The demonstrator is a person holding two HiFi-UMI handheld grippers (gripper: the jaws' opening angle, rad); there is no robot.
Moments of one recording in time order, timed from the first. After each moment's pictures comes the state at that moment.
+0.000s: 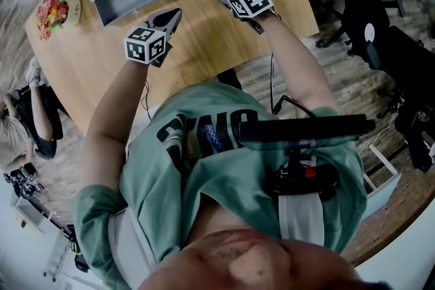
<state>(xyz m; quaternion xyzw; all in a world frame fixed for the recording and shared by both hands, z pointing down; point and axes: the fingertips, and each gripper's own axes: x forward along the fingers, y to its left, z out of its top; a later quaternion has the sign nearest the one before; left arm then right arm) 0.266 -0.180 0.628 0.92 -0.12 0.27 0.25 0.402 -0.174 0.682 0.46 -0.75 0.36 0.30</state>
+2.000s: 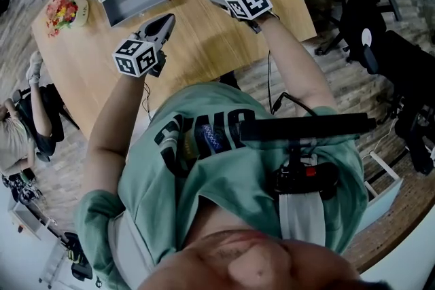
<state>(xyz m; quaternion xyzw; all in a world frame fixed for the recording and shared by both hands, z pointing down) 0.237 -0.179 0.557 0.94 -0.15 0.18 0.26 0.389 -0.194 0.627 0.48 -0.78 0.30 0.28</state>
